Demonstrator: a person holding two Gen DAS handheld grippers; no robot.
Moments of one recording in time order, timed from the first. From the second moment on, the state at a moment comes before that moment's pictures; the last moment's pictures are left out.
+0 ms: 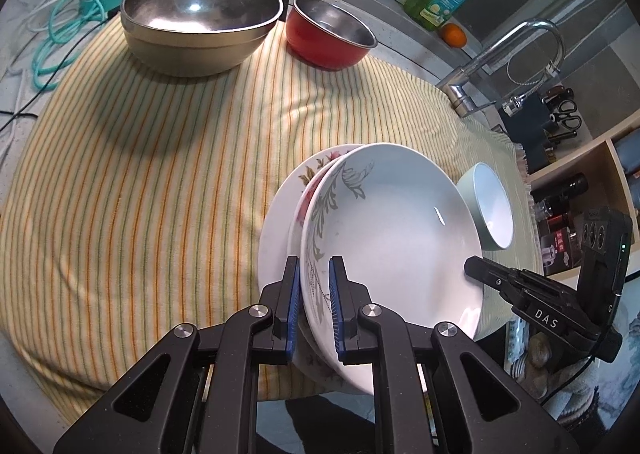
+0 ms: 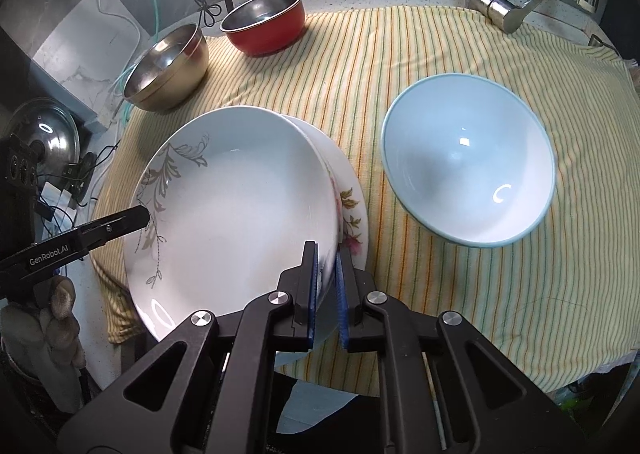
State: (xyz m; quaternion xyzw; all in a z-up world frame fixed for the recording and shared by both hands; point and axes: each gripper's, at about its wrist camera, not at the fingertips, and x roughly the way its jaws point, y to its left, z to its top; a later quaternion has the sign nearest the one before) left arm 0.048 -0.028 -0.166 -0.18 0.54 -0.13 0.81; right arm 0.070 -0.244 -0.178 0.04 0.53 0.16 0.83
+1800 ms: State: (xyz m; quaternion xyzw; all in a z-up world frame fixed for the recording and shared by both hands) left arm 0.065 0.003 -0.139 -0.15 0.52 -0.09 0.84; right arm 0.081 -0.244 -0.119 0.09 0.46 0.19 0.86
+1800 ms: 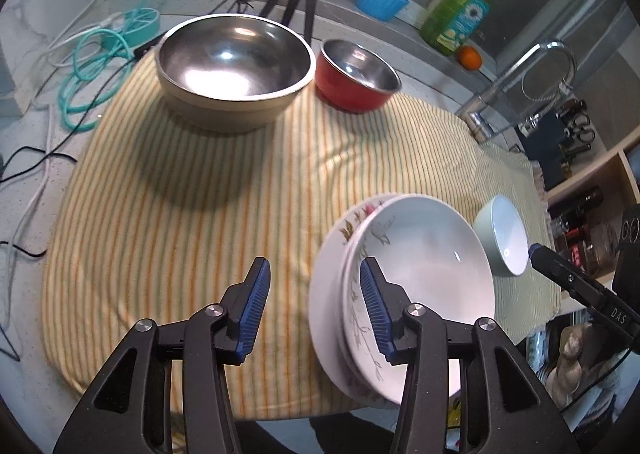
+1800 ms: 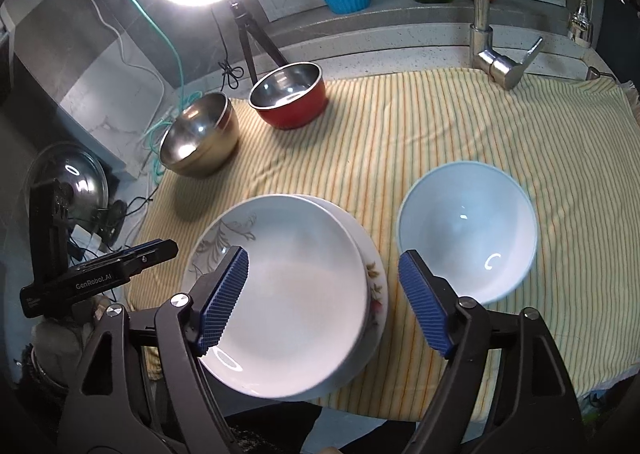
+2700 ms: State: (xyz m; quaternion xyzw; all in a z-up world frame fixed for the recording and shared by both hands) left arm 0.134 0.124 -0.109 -0.18 0.45 -0.06 0.87; right arm 0.165 -0.112 -0.094 0.12 0.46 0.27 0.84
